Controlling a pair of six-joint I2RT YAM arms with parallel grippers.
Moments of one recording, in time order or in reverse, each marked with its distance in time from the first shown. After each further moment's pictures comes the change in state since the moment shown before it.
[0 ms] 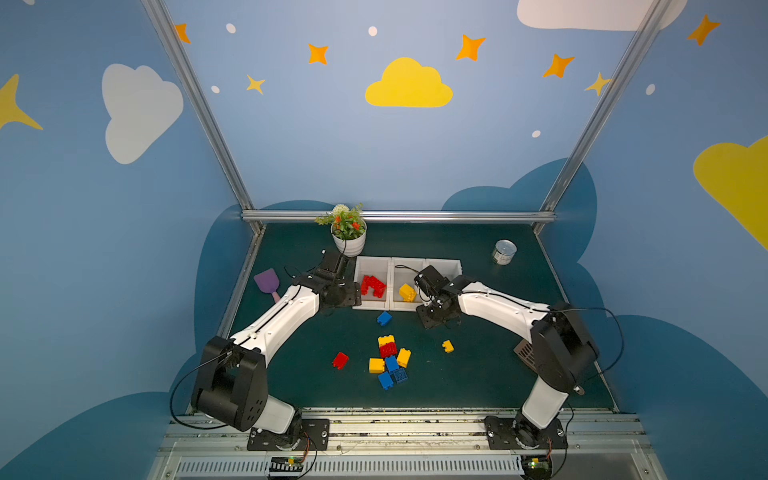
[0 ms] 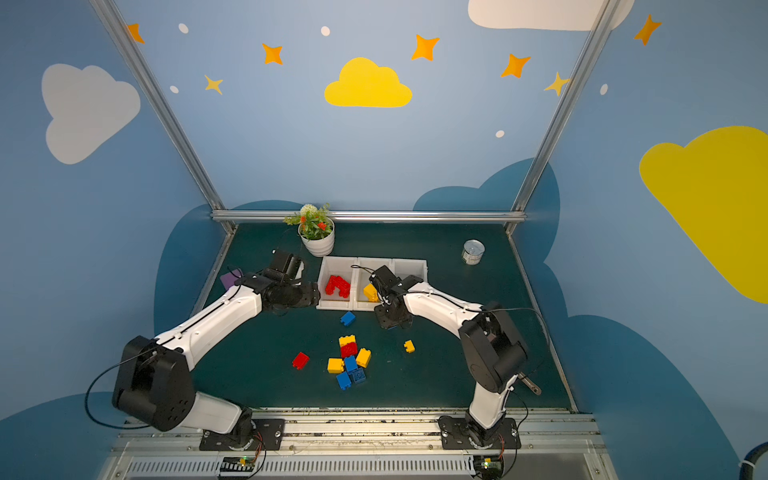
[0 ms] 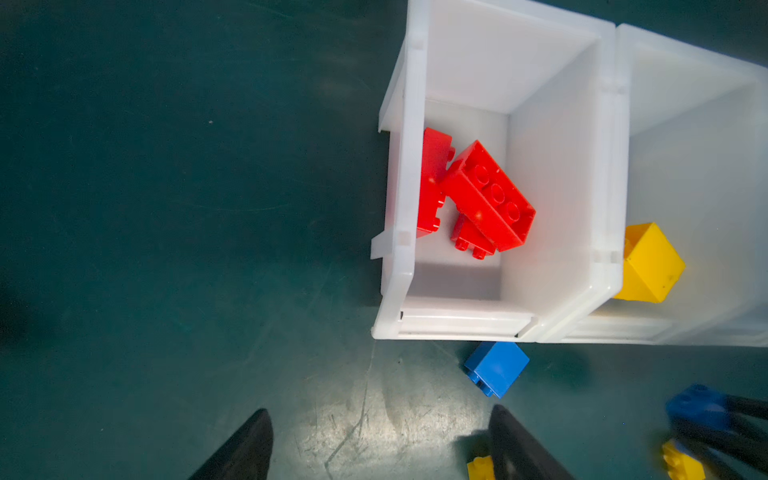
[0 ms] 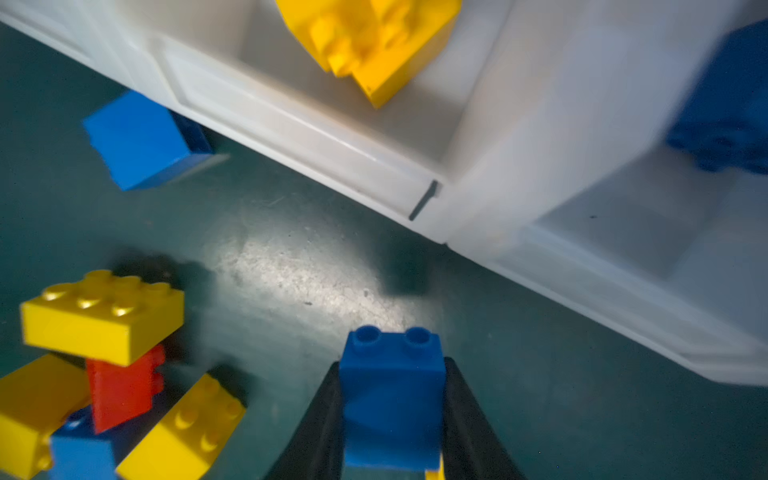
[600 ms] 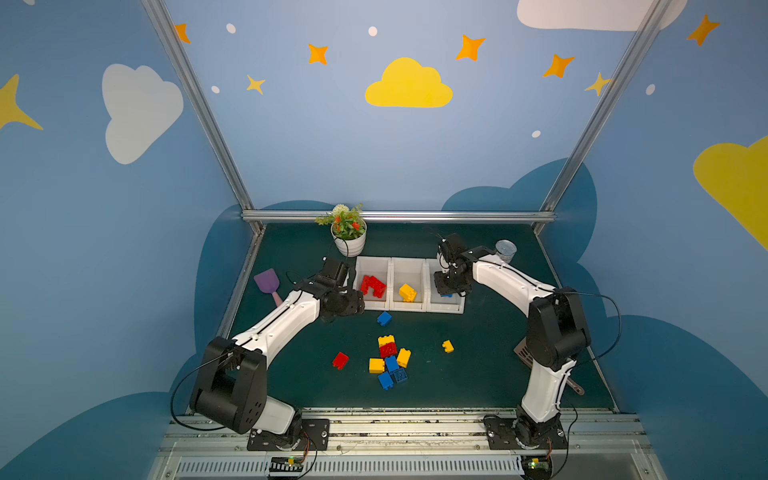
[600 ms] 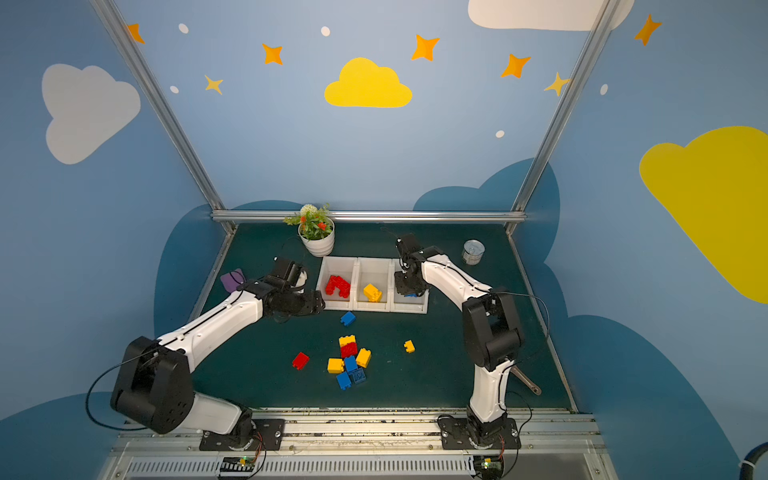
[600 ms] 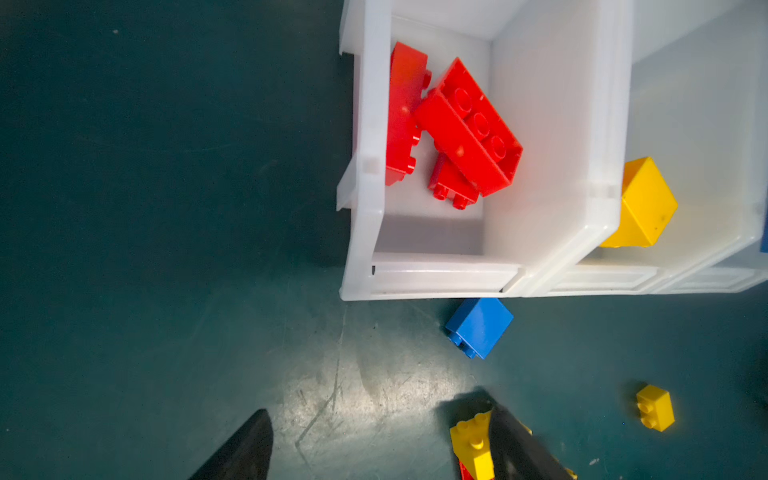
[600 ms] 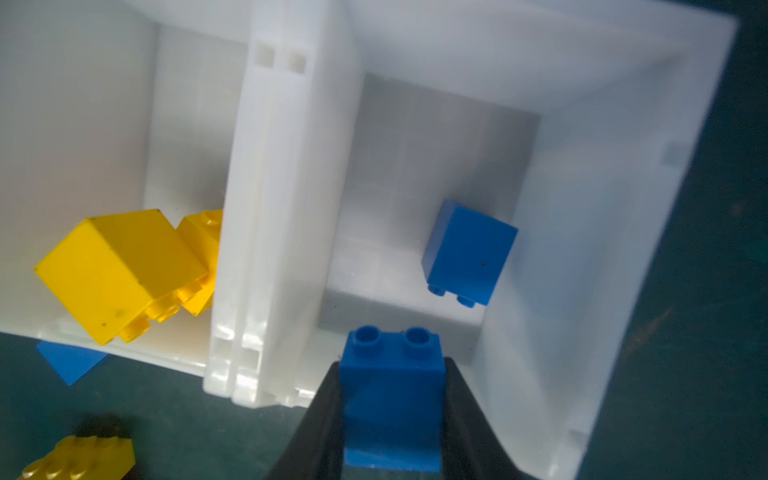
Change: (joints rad) left arm -0.014 -0.016 -0.074 0.028 0.105 -0.006; right arm -0.226 0.167 0.231 -0.050 -0.011 -0.023
